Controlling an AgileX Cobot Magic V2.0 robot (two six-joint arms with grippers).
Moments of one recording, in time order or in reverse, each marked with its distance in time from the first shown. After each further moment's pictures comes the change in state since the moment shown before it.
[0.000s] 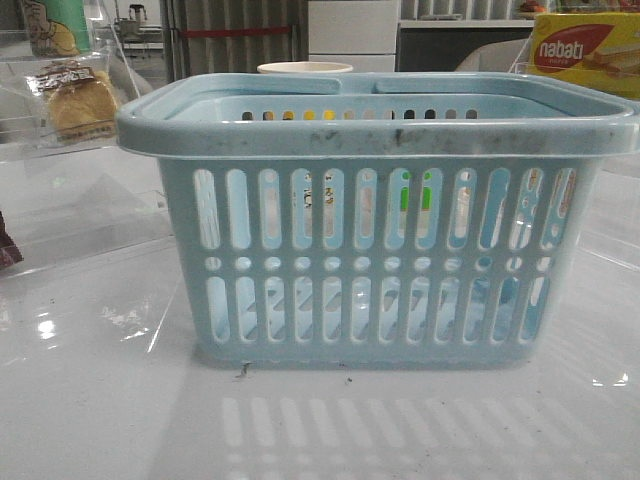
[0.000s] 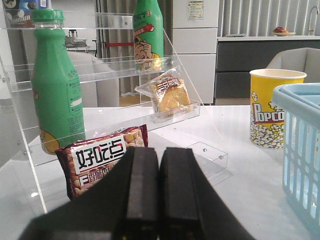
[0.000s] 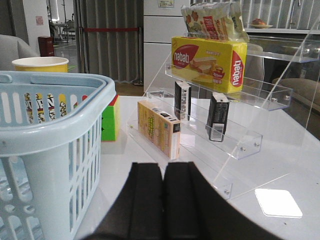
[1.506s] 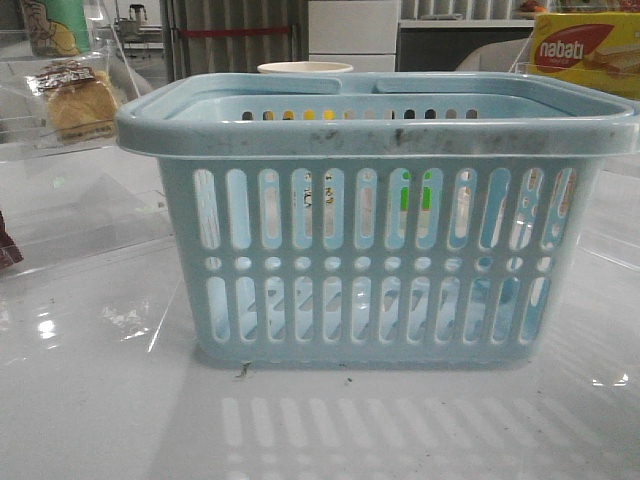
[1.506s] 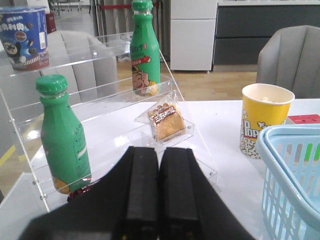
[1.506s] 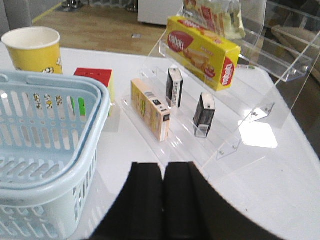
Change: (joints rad) left arm 0.000 0.386 -0.705 0.000 0.510 0.000; right arm 0.000 0.443 -0.694 -0.016 0.598 -0.042
